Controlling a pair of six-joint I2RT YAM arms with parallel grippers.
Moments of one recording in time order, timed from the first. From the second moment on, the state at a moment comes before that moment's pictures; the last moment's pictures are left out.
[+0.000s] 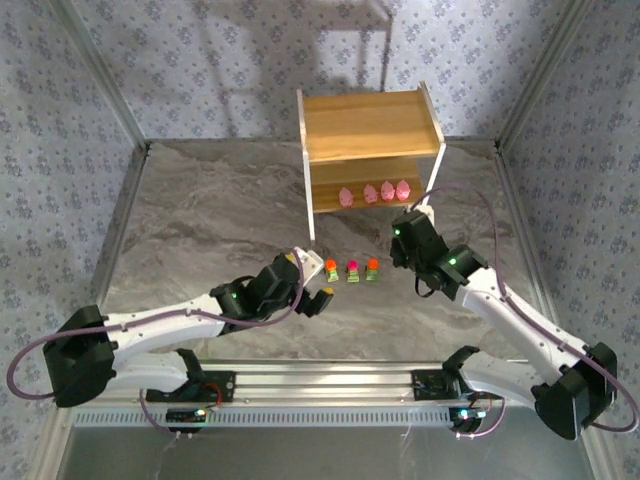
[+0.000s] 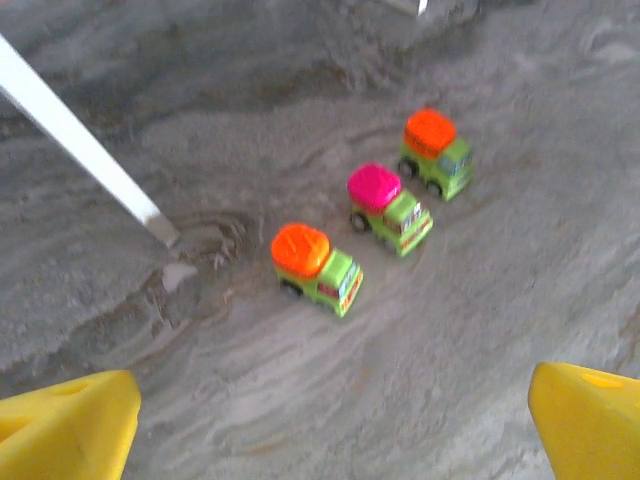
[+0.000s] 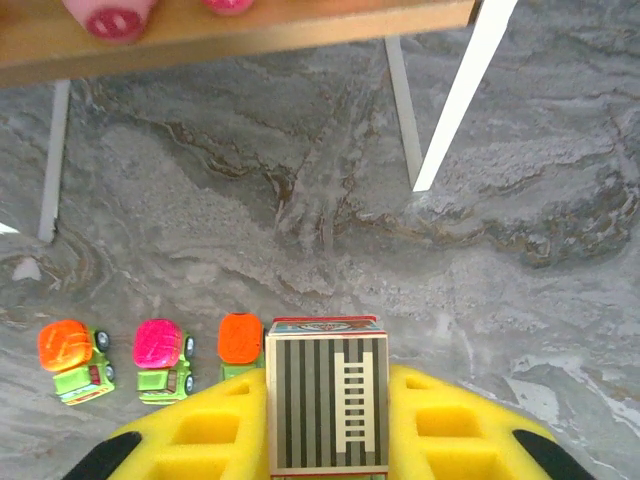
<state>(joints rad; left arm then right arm) -1.06 1.20 0.66 -0.07 -0.26 -0.14 0.61 1.06 0.94 -0.74 0.38 0.51</state>
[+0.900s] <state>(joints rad) -1.06 1.28 0.63 0.05 -0.36 -0.14 0.62 1.18 1.46 -0.95 0.45 0.37</state>
